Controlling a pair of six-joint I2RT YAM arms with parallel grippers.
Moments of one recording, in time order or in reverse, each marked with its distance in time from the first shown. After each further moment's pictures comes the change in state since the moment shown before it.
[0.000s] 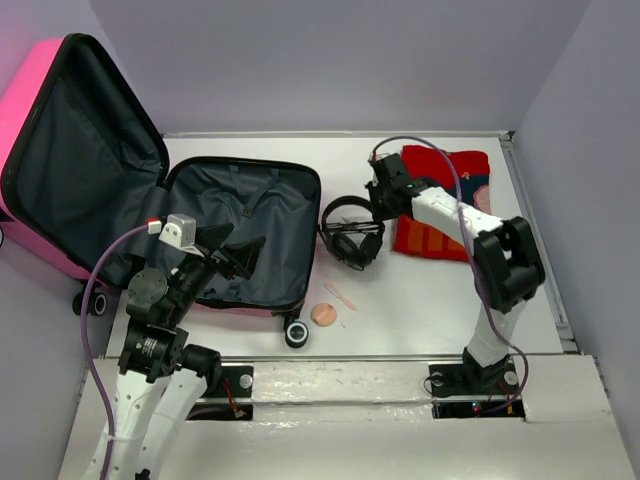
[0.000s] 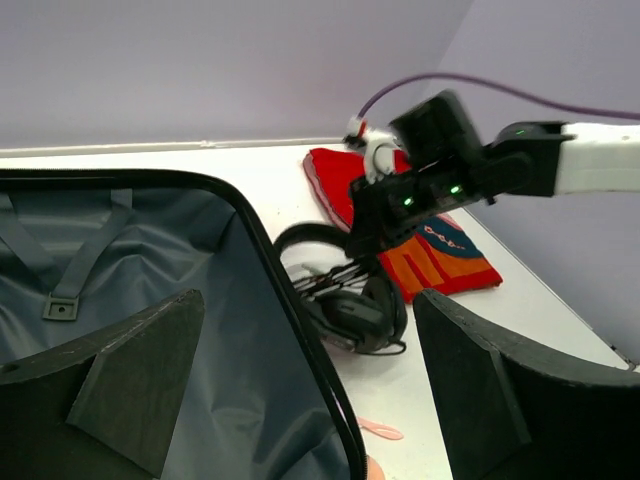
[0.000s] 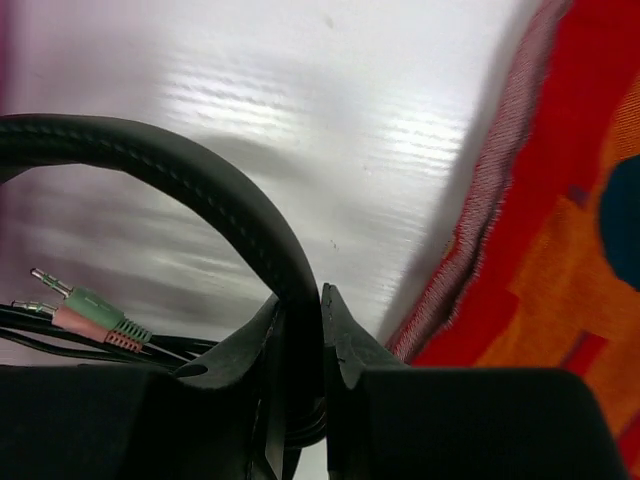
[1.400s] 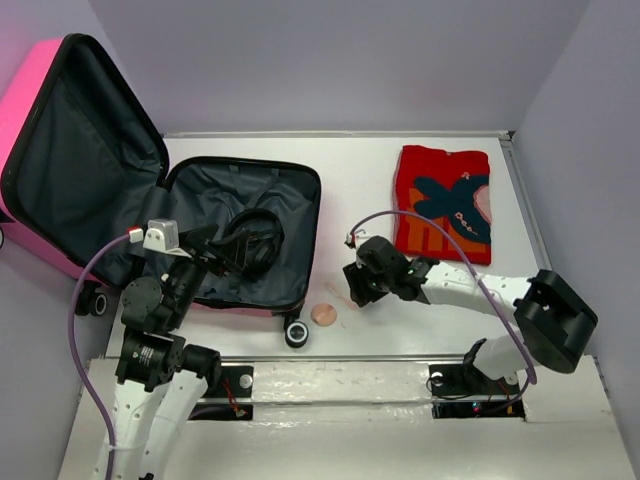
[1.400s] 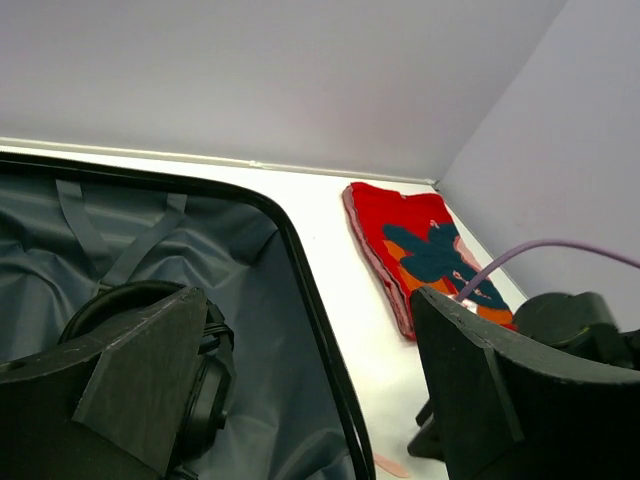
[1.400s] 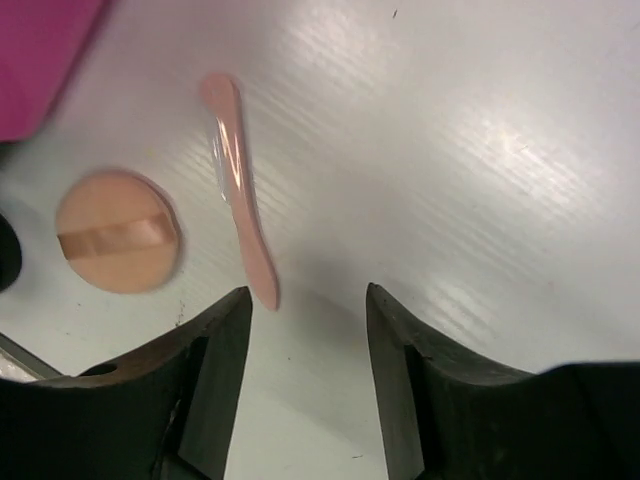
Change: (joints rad) left arm 0.026 -0.055 0.000 -0.027 -0.146 -0.054; right arm 0.391 -0.487 -0.609 0.205 -0.016 0.100
